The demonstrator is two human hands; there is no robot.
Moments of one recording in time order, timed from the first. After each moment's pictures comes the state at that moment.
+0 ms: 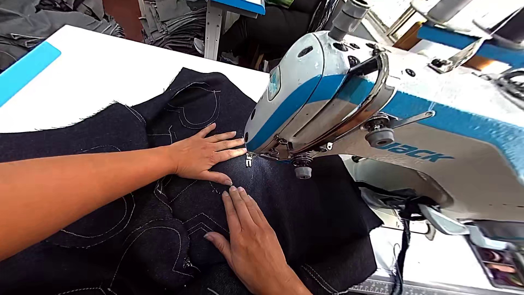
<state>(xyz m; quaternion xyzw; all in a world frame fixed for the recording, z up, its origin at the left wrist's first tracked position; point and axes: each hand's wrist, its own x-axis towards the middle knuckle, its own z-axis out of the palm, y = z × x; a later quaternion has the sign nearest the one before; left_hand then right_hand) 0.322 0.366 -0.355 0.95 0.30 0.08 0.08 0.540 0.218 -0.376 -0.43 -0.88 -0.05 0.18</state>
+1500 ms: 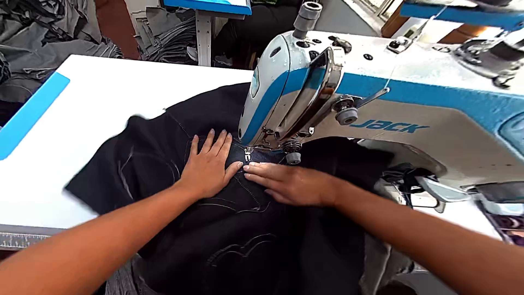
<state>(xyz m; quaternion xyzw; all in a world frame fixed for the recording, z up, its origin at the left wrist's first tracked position) 0.370 0.316 -0.357 0.81 0.58 0.09 0.06 0.632 0.346 -0.354 -0.08 -0.99 0.02 0.12</state>
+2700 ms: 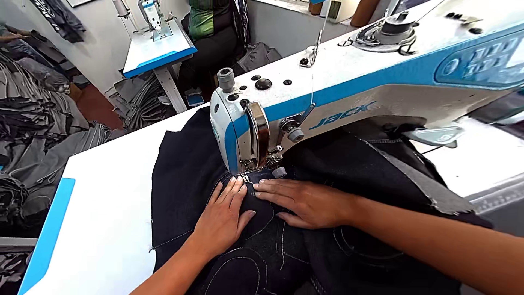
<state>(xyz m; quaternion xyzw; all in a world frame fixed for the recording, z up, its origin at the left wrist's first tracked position) 0.352 0.301 -0.370 0.92 0.35 0.16 0.02 0.626 0.295 -0.371 -0.26 -0.95 0.00 0.20</state>
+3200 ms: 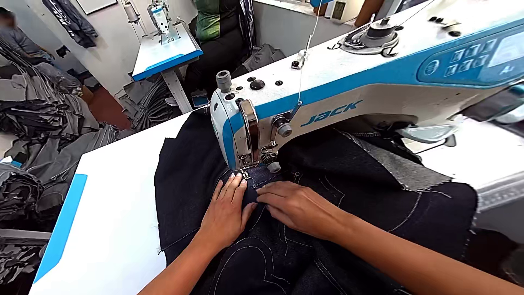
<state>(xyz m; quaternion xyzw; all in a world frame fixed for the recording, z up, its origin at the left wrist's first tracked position) 0.365 0.294 -0.372 0.90 0.39 0.17 0.01 0.596 0.266 -0.362 -0.35 -0.89 -0.02 0.29</state>
